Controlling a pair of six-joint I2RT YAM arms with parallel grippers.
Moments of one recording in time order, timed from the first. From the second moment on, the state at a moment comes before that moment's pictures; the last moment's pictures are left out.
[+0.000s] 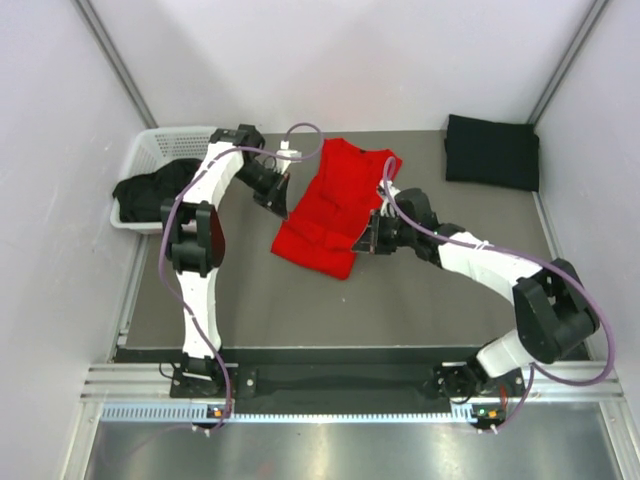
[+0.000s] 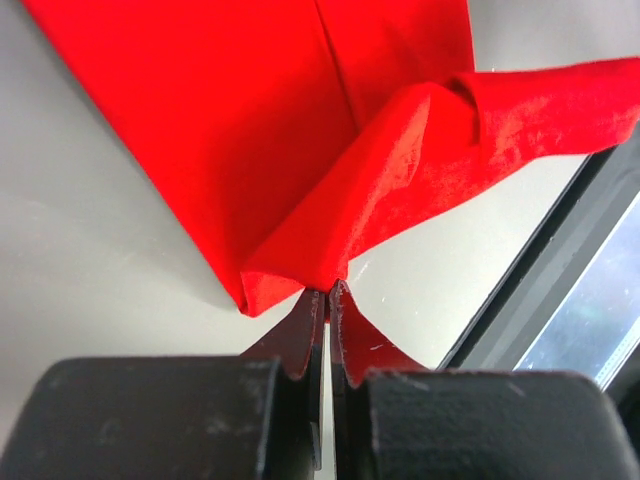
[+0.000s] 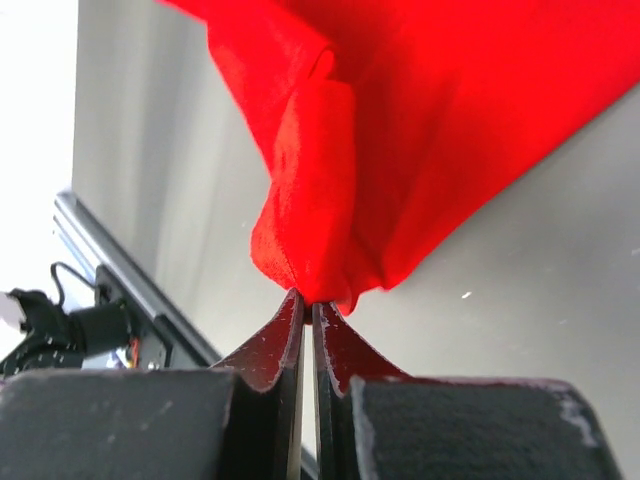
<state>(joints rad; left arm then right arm) -0.16 2.22 2.06 -1.34 0.69 0.50 0.54 1.48 0.89 -0.07 -0.40 0.60</state>
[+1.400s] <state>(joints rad) -0.24 2.54 2.46 -1.09 0.56 0.30 0.40 1.83 1.14 0.01 -0.38 0.45</state>
